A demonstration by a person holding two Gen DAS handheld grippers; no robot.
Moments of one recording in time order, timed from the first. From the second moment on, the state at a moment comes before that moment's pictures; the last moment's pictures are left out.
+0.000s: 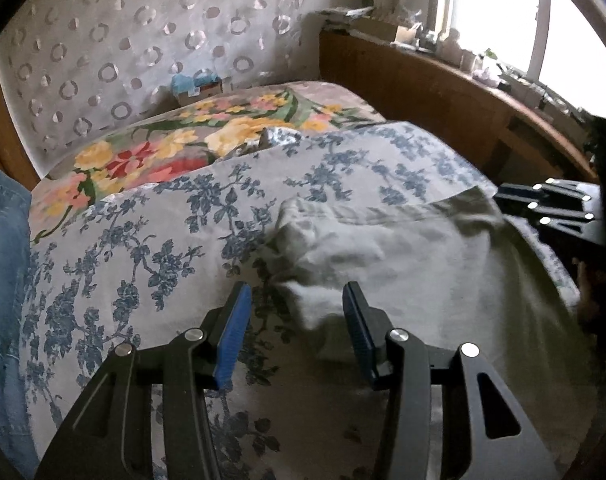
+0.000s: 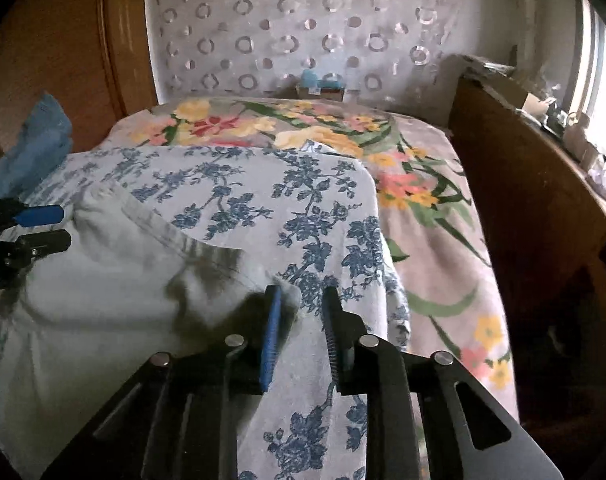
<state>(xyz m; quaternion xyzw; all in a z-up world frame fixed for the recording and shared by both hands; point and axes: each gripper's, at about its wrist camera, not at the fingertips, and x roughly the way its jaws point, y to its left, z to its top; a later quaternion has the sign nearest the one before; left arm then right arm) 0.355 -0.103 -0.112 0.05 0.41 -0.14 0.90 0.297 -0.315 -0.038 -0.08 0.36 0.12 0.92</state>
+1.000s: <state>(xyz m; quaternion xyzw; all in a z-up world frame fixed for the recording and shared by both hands) 0.393 -0.101 -0.109 0.05 0.41 -0.16 0.90 0.239 -0.330 -0.027 -0.04 0.36 0.14 0.92</state>
